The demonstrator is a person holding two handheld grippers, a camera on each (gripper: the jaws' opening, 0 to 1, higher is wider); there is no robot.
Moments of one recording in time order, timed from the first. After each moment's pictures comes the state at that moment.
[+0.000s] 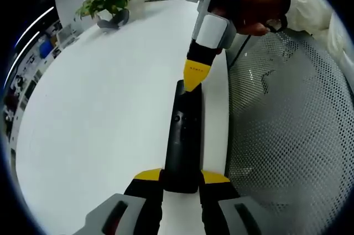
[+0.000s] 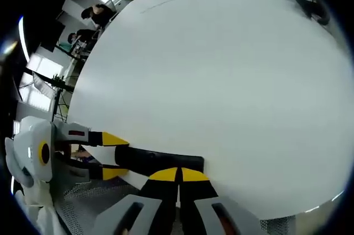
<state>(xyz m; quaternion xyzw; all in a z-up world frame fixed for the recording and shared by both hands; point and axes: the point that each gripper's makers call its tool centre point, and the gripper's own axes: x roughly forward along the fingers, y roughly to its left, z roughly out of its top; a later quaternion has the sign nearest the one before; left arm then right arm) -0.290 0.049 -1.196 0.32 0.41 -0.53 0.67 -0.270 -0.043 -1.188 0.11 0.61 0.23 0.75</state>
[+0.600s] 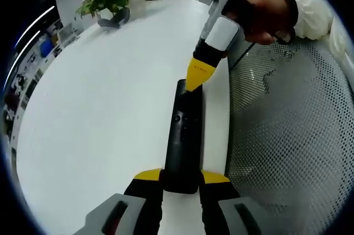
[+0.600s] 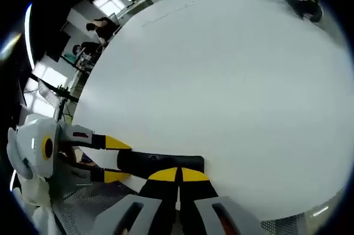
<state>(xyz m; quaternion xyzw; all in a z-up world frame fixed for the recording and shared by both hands) -0.289 0.048 -1.195 0.32 0.42 -0.53 0.67 -0.268 -0.044 -1.186 0.16 0.57 0.21 0.78</state>
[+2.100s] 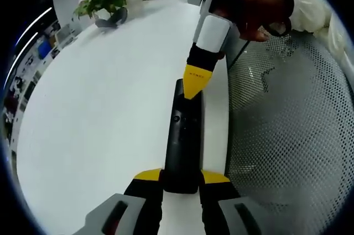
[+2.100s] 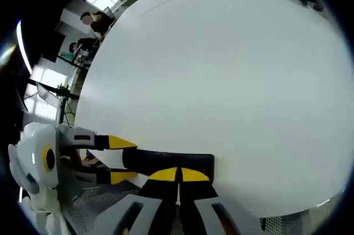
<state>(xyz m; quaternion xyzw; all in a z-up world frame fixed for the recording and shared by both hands) -0.289 0.048 -1.196 0.33 0.42 -0.53 0.66 -0.271 -0.032 -1.190 0.16 0.61 0.23 0.74</state>
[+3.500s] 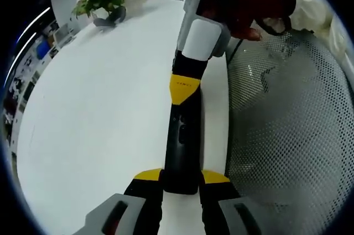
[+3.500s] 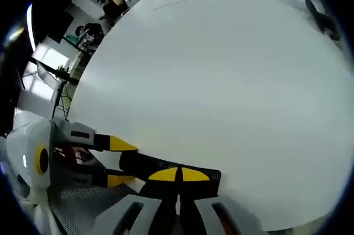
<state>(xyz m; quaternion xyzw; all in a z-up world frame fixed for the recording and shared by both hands) -0.290 0.048 -1.194 0.33 0.42 -0.53 0.65 -0.263 -0.017 -1.187 0.07 0.60 0.26 0.75</state>
